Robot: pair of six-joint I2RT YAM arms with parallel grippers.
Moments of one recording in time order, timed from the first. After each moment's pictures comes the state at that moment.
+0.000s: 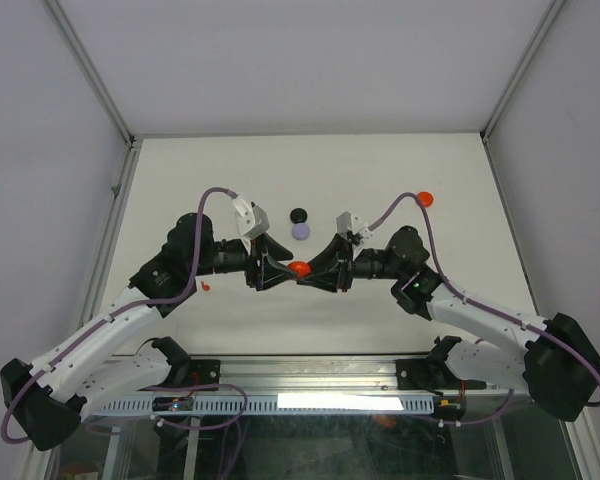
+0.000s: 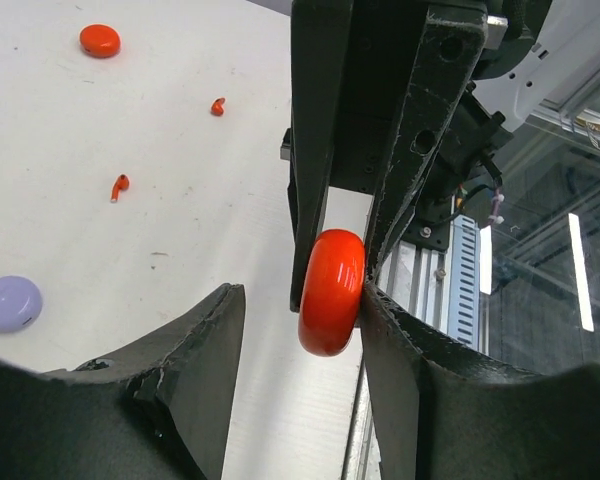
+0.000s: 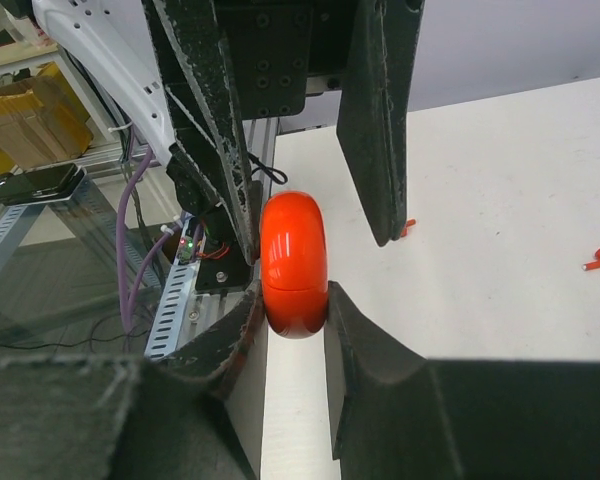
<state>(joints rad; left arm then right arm) -0.70 0.88 0.79 -0.10 0.65 -0.09 0.78 1.08 0.53 0.65 -0.81 0.26</state>
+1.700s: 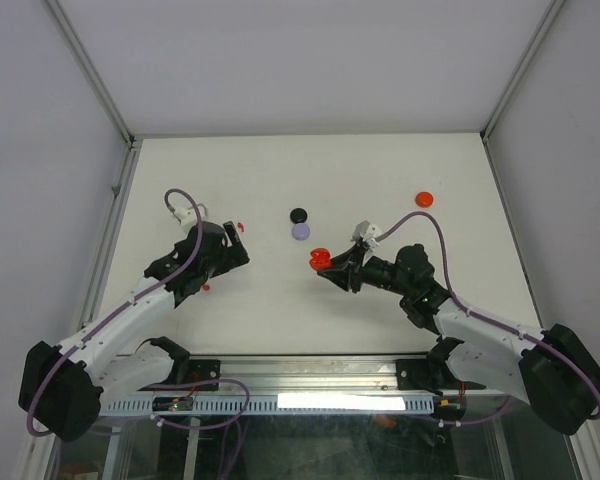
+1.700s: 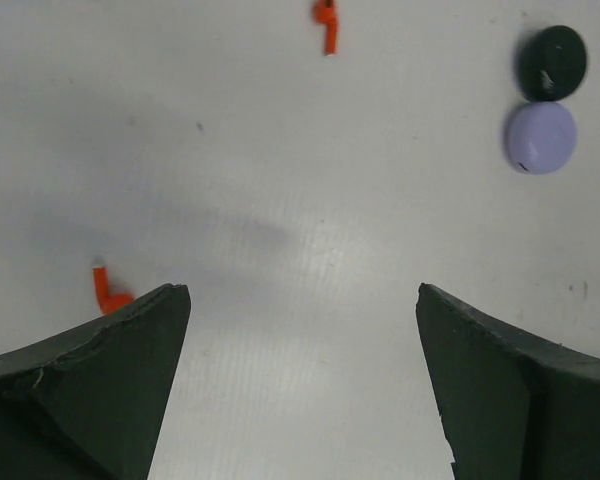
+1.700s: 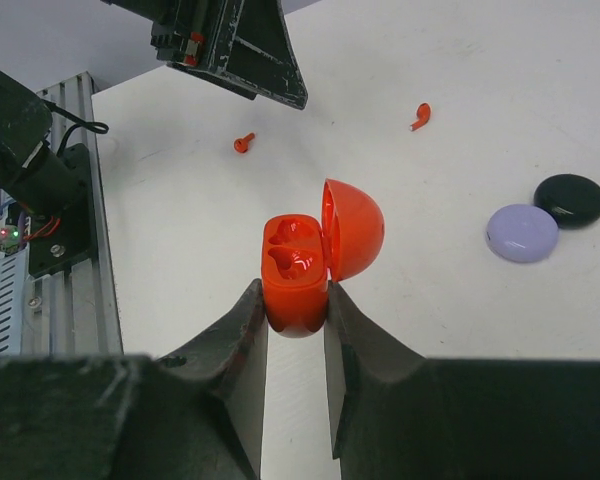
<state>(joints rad) -0.55 0.99 0.66 -0.42 -0.33 -0.74 0.69 1.00 0.31 0.62 -0.50 0.14</state>
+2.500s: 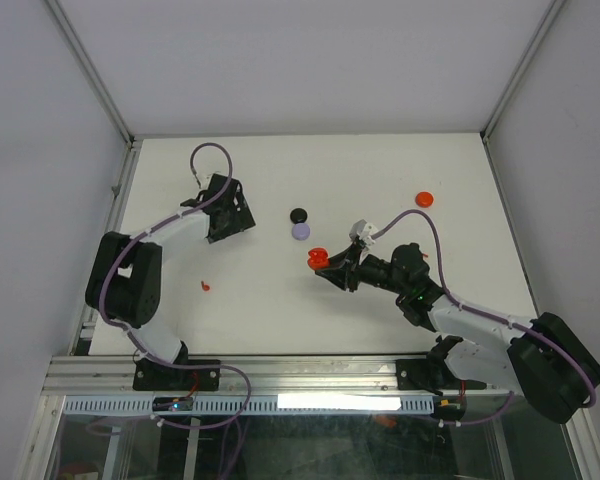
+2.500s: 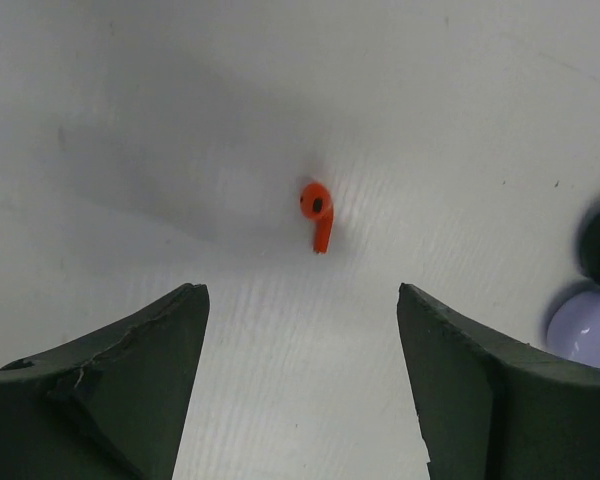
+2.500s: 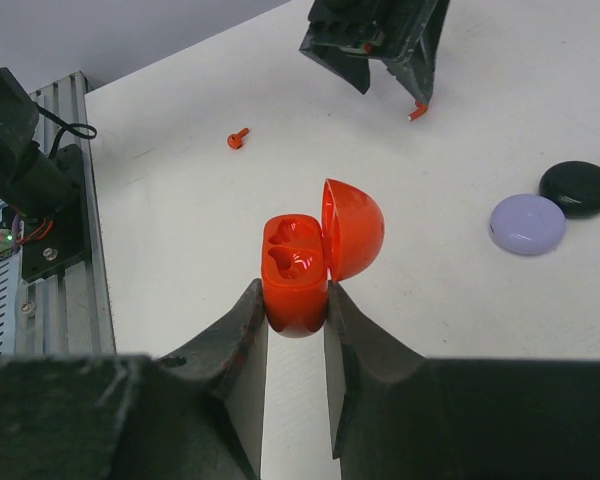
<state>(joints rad) -0.33 1.64 1.00 -0.33 -0.21 -0.67 0.69 1.09 0.31 0.69 -0.49 0.17</state>
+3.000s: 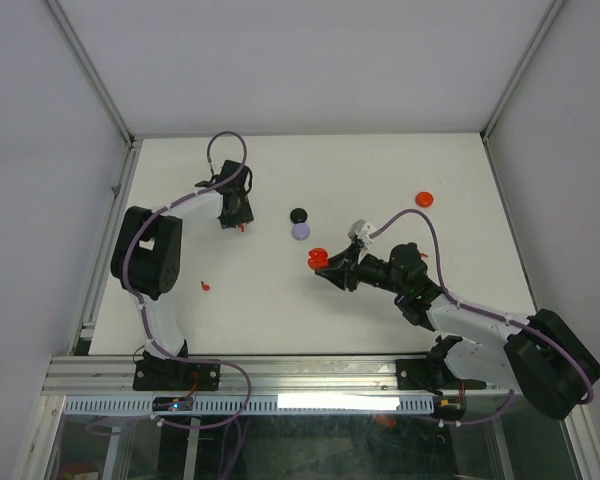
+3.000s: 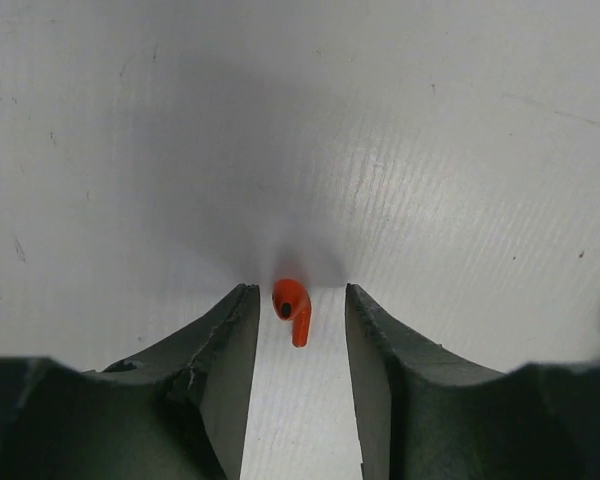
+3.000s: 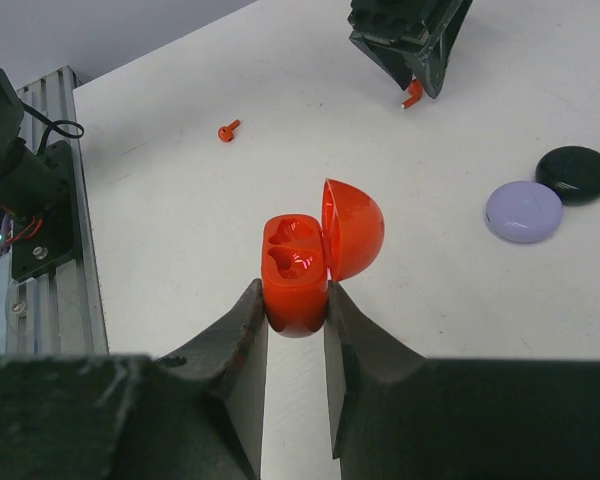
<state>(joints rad) -0.33 1.90 1.27 -0.41 -0.21 -0.57 0.69 1.11 0.31 0.69 -0.48 0.17</state>
